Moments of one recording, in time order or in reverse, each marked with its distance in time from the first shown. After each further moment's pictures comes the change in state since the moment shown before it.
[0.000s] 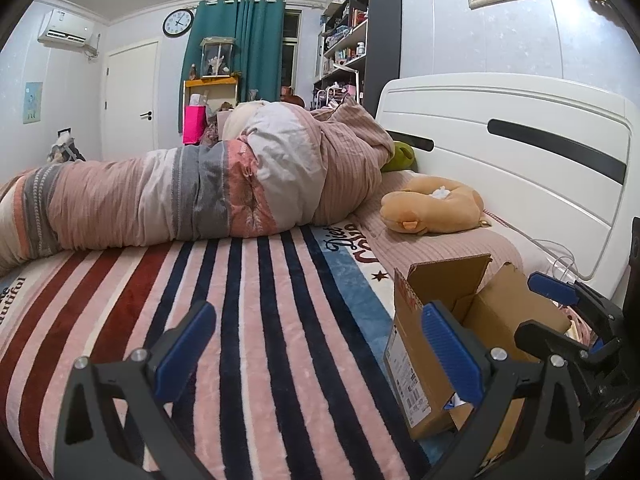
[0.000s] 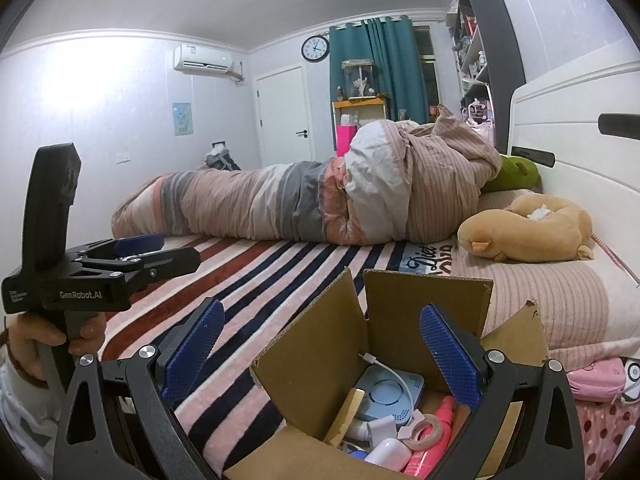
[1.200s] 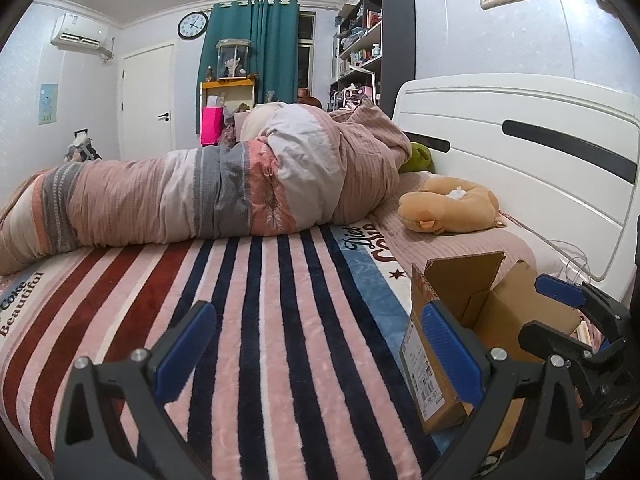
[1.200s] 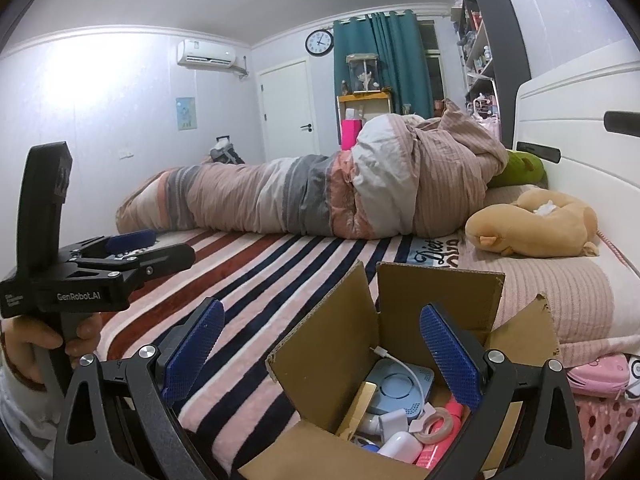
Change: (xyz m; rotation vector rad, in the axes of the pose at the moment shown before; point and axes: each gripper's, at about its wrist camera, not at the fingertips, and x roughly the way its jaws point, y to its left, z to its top) left arm -0.015 0.012 -0.006 -0.011 -0.005 0.062; right arm 0.002 0.008 0.000 -0.001 0.021 0.020
